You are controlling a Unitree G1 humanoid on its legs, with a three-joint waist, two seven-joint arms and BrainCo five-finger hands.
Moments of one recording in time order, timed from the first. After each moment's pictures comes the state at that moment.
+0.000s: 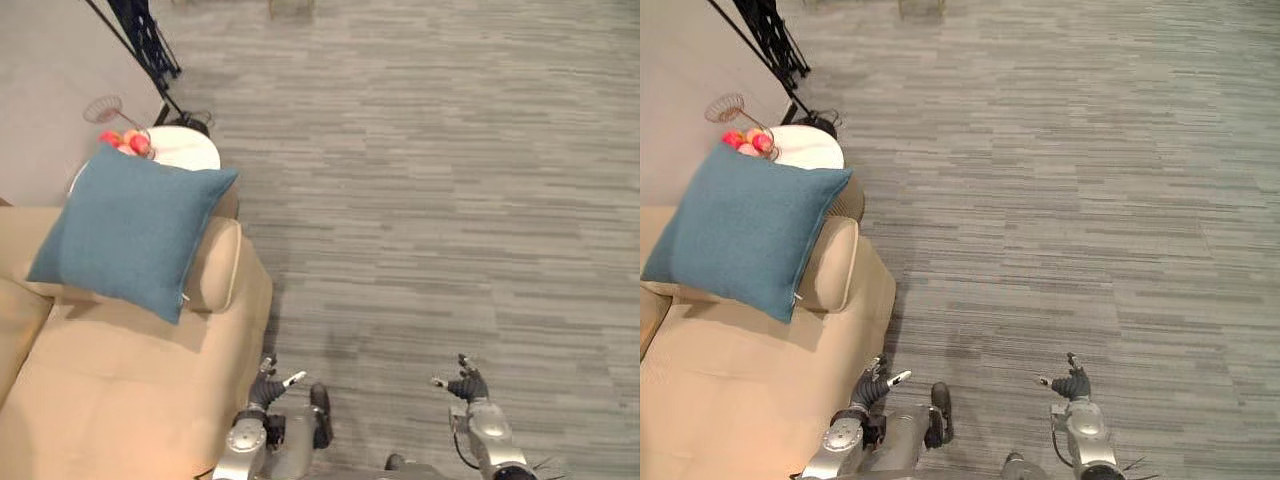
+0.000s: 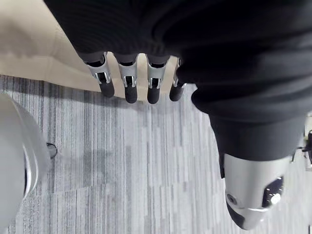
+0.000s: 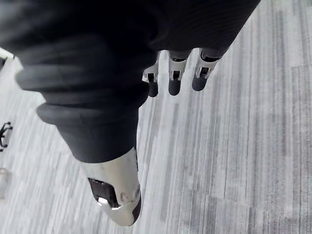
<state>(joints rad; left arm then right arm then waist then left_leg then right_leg) 0.12 0.03 -0.11 0.70 -0.01 -0.16 0.11 -0.02 -0.16 -0.12 0.85 -0.05 -0.13 -0.15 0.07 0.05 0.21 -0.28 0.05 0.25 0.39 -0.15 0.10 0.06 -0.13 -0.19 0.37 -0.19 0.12</state>
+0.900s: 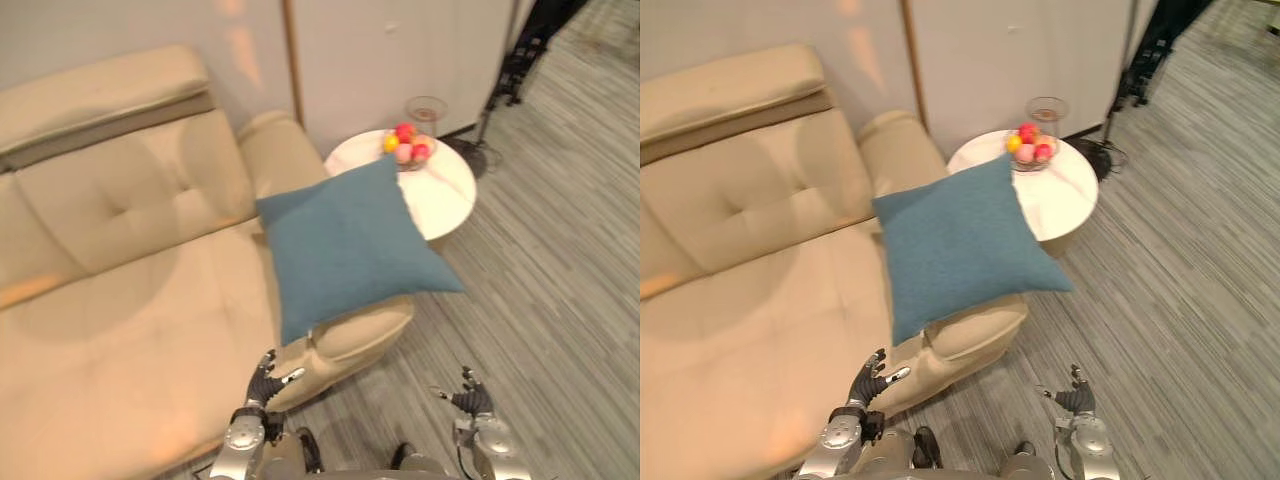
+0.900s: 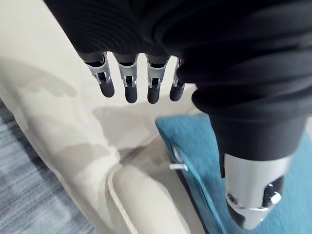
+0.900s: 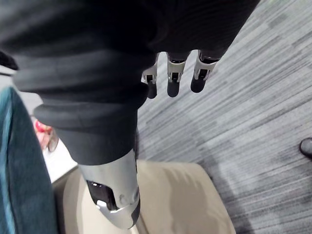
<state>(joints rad) 0.11 0.11 -0.14 0.69 -0.03 -0.18 0.11 0.07 -0.11 -0.15 0.80 0.00 -0.15 -0.13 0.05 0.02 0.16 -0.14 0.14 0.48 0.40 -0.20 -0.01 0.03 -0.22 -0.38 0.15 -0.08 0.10</state>
